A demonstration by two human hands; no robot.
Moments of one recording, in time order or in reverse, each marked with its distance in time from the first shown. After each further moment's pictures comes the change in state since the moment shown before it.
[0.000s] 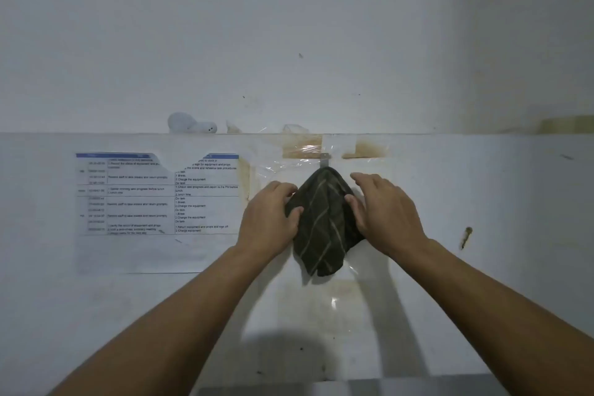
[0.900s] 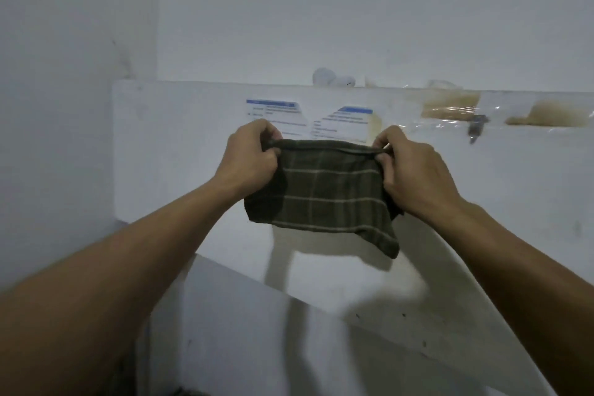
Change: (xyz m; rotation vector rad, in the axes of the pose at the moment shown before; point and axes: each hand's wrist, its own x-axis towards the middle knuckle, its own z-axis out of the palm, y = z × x) left_hand -0.061 -0.033 -0.163 0.072 0.198 -0.464; right_hand 0.037 -0.106 0.030 0.564 -0.155 -0.196
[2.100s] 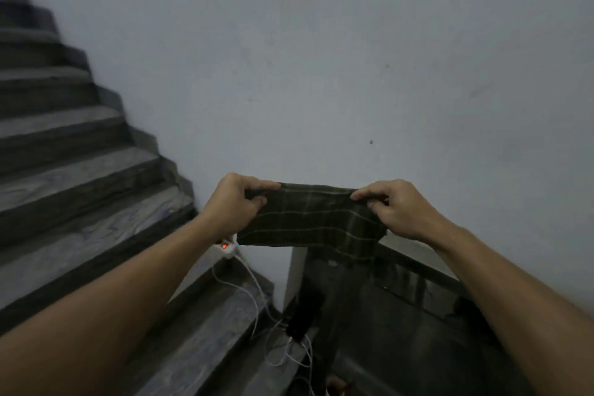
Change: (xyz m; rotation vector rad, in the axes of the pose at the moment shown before) left_hand -0.383 -0.185 -0.511 0.775 0.825 -1.033; right_hand -0.060 -0.703 0.344 1.266 -0.984 -1.089
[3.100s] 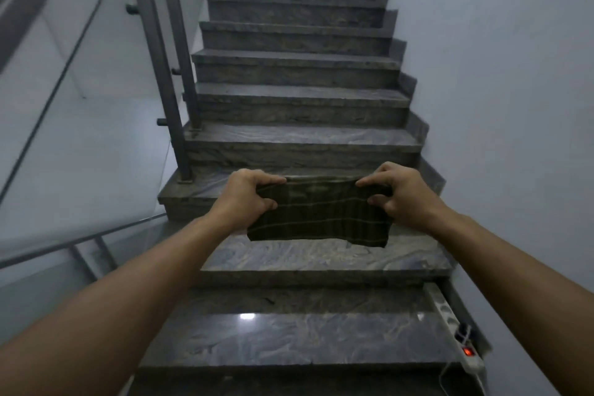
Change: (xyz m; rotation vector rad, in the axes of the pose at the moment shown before) left_hand -0.137 -0.148 -0.371 0.370 0.717 -0.590; right_hand 0.295 -0.379 0.279 0.245 -0.452 -0.865
